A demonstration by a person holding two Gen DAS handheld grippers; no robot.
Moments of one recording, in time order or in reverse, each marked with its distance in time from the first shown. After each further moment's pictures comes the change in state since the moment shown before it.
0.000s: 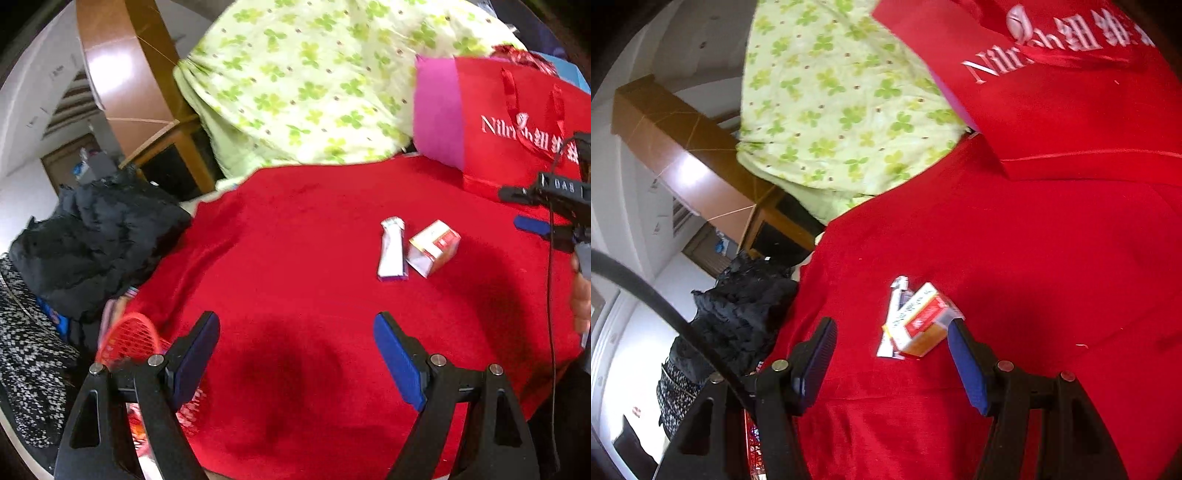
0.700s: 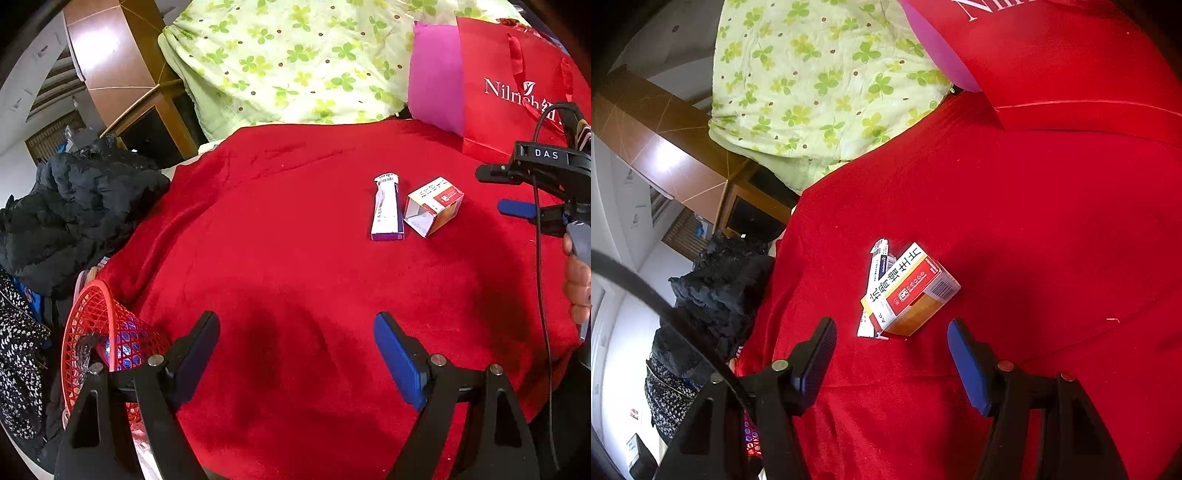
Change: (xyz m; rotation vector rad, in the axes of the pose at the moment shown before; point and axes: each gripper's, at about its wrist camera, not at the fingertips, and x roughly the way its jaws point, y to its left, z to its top) left arm 0.044 -0.012 -0.022 -0.010 0.103 -0.037; right arm 0.053 0.002 -0.018 0.016 0.113 -0.082
